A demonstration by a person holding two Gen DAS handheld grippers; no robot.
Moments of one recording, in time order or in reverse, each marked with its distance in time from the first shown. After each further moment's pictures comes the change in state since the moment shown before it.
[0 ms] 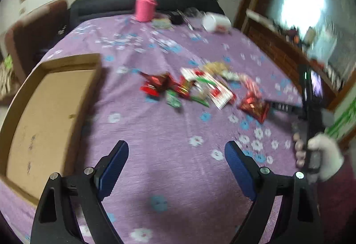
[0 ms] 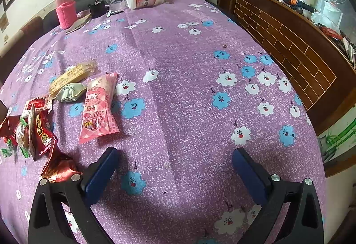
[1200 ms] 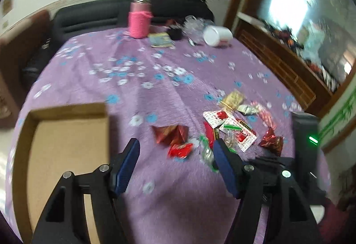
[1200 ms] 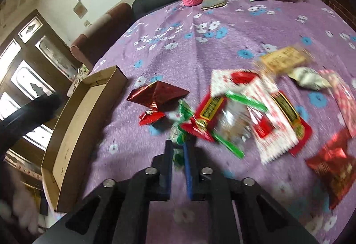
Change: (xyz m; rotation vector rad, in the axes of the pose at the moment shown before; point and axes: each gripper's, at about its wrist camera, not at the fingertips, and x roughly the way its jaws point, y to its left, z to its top) left arm 0.054 0.040 0.101 0.130 0.044 -0.081; right arm -0.037 0.167 -0.039 -0.169 0.050 0.677
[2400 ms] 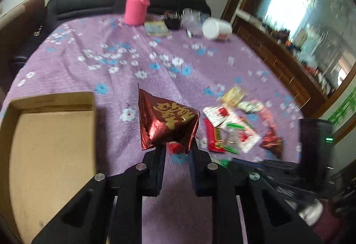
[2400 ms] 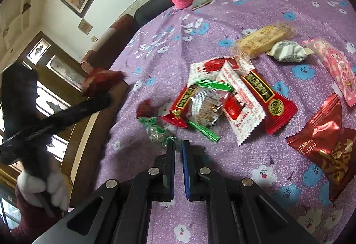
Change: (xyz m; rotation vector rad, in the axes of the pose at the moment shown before) left arm 0.005 0.017 -0.010 -0.070 0.001 -0.068; right arm -0.013 -0.034 -0.007 0.093 -0.035 0.131
